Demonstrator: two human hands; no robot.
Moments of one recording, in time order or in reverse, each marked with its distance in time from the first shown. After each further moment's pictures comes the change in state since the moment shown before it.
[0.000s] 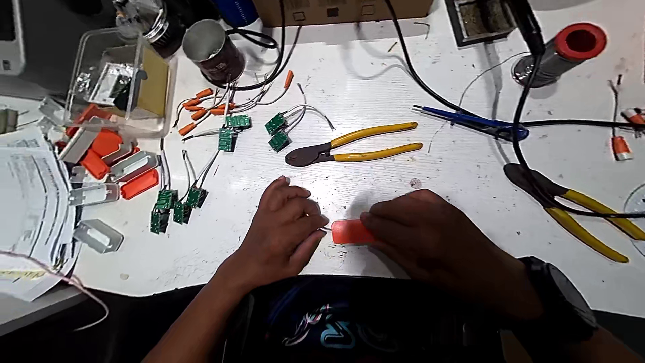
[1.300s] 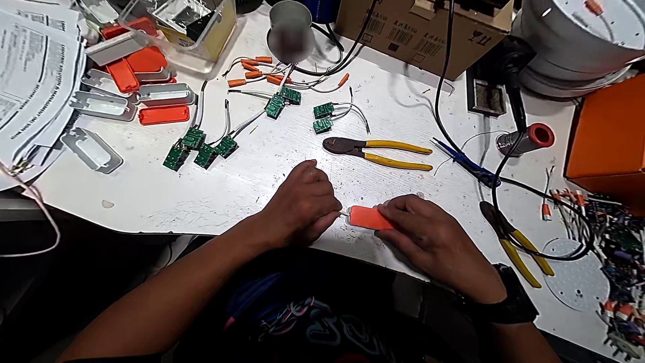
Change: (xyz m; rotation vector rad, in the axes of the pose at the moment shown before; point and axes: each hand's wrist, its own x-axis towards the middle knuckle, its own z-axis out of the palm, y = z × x) left_hand 0.002 -0.003 0.016 0.075 0.169 0.096; right_hand 0.000 0.002 -0.013 -0.010 -0.091 0.125
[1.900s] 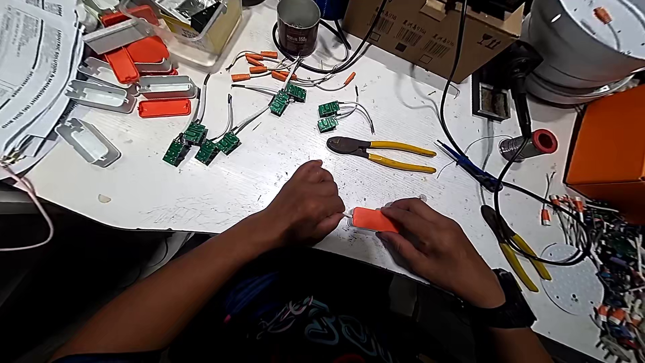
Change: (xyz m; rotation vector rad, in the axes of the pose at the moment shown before) left_hand 0.002 0.000 0.003 -0.028 0.015 0.018; right_hand -0.001 -0.001 0.003 0.064 0.013 -0.006
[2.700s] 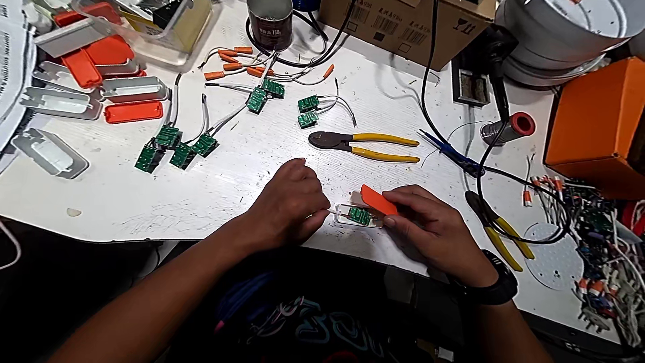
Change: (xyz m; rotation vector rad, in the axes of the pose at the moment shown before) left_hand 0.000 0.004 -0.004 -0.017 -0.038 -0.021; right_hand -0.009 0.007 -0.005 0.534 0.113 0.226
